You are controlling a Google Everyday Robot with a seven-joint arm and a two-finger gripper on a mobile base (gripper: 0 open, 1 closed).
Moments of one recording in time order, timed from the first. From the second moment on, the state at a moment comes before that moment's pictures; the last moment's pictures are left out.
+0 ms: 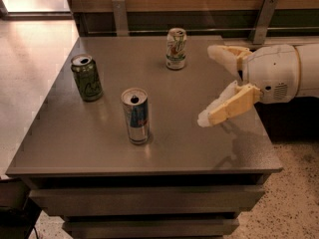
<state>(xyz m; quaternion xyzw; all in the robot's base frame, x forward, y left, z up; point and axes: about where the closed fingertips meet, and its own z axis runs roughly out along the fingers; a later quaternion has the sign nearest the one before) 0.463 -0.088 0.970 -0.52 0.62 0.34 0.49</state>
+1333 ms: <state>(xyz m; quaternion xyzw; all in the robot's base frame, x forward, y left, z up) 0.471 -0.045 0.911 -0.48 0.57 0.39 0.54</state>
